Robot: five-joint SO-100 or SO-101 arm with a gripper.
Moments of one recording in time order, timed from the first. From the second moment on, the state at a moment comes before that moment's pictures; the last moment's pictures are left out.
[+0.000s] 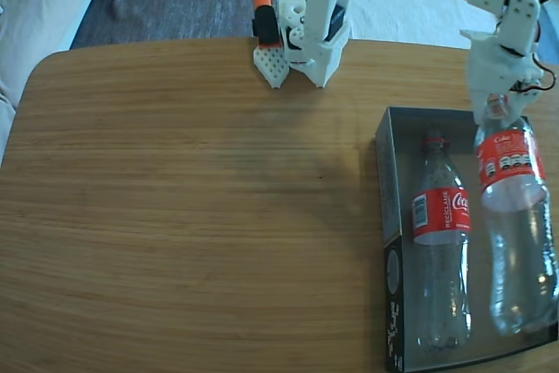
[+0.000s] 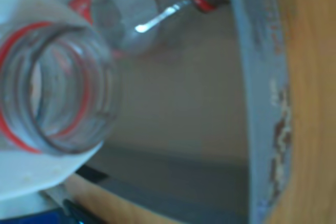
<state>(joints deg) -61.4 82.4 72.0 81.4 -29.4</state>
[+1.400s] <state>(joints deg) -61.8 57.9 48.5 82.0 -29.8</state>
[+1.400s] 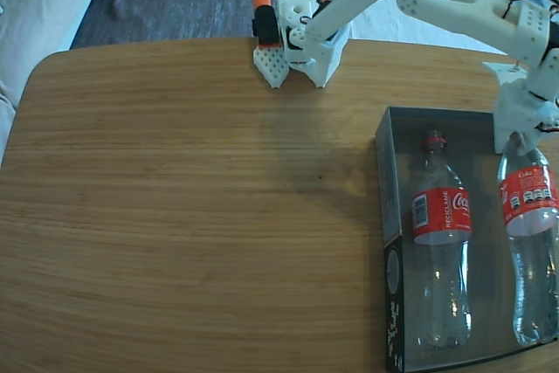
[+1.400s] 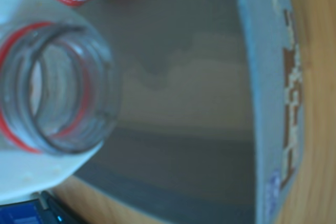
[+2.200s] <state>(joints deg) -62.8 57.9 48.5 82.0 -29.8</state>
